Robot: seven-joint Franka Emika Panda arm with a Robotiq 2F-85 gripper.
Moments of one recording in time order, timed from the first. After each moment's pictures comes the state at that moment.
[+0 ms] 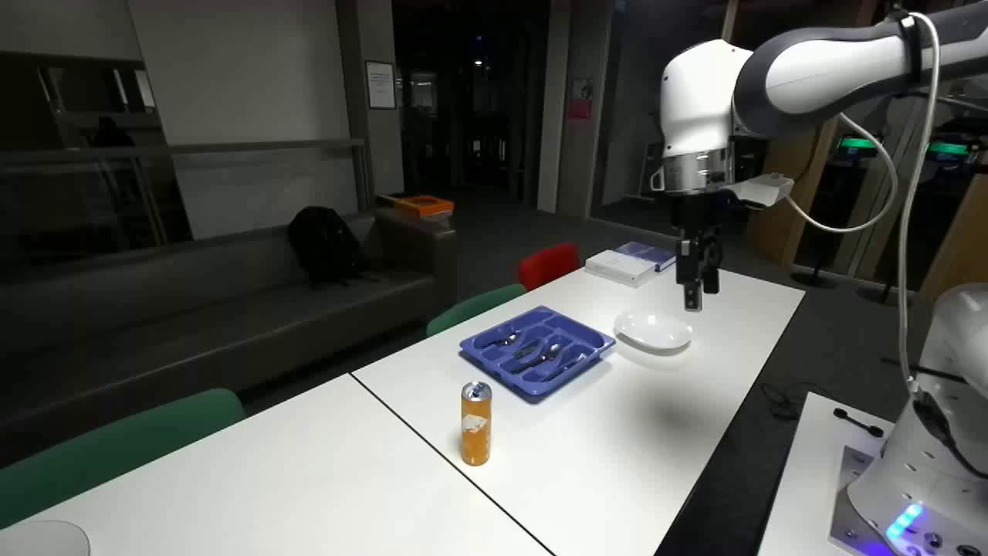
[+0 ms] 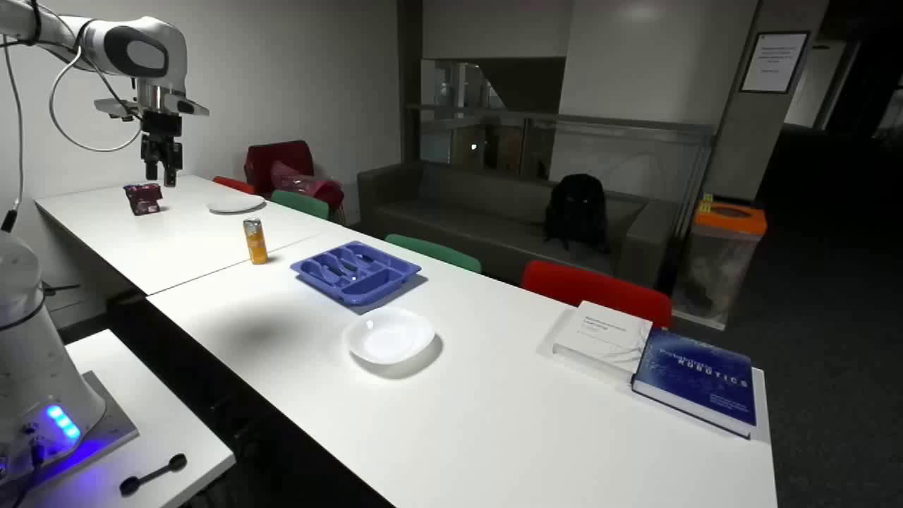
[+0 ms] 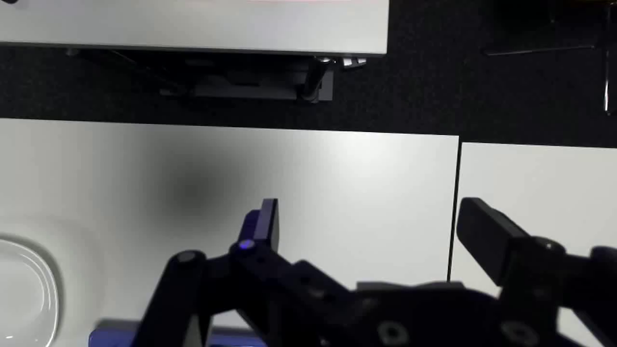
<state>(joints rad) 0.16 -0.41 0.24 -2.26 0.20 1.65 0.30</state>
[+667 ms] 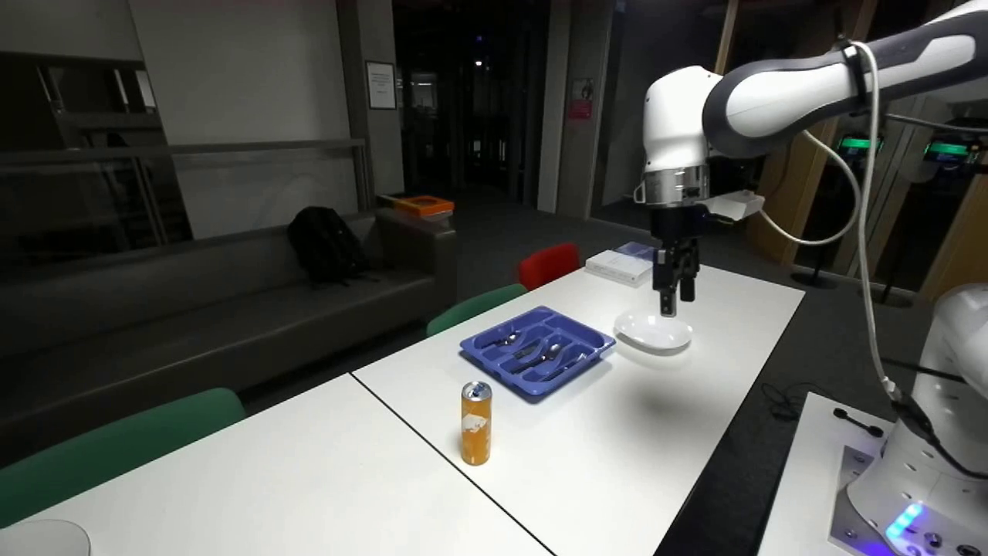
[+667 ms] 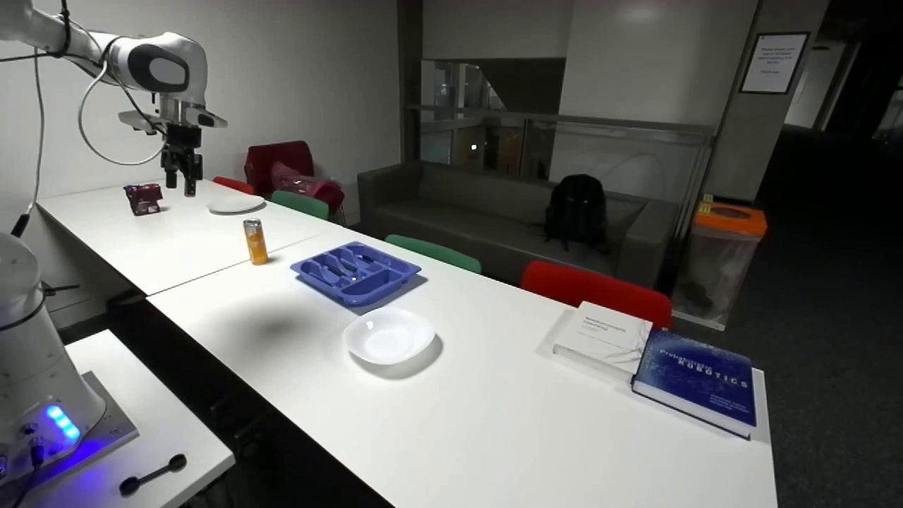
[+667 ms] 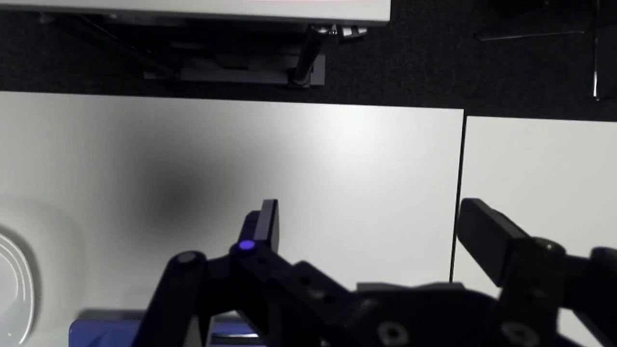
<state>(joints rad) 0.15 -0.33 0.20 -2.26 0.20 1.76 0.24</state>
